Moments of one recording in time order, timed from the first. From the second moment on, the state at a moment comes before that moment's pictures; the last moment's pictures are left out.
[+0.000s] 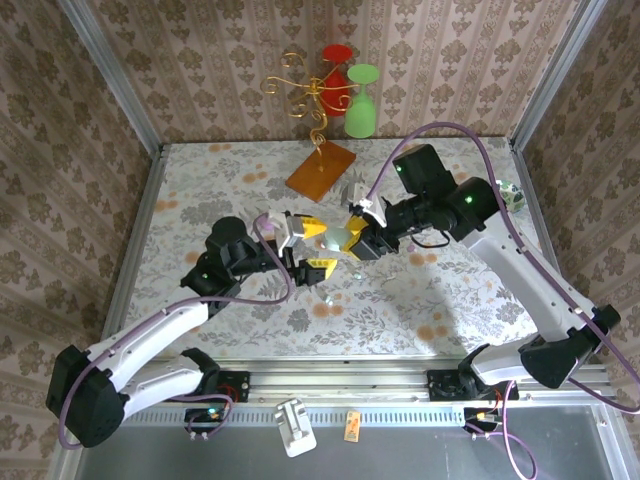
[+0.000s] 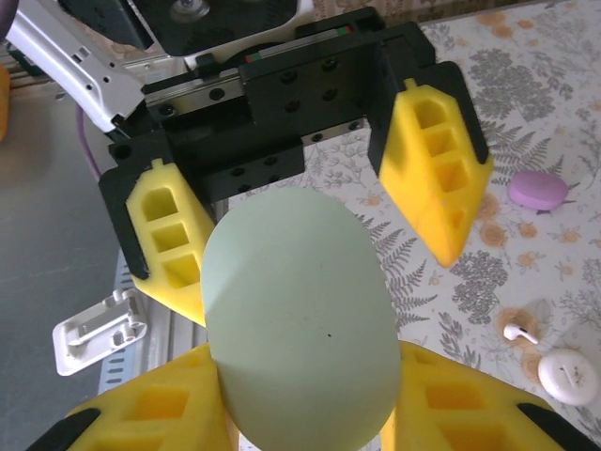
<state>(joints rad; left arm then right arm) -0.70 1.02 0.69 0.29 0.74 -0.01 0.57 1.39 1.61 -1.09 -0.70 -0.53</state>
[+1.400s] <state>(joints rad) -0.73 1.04 0.72 0.31 0.84 -0.06 0.60 1.41 1.62 -1.13 -0.68 -0.58</state>
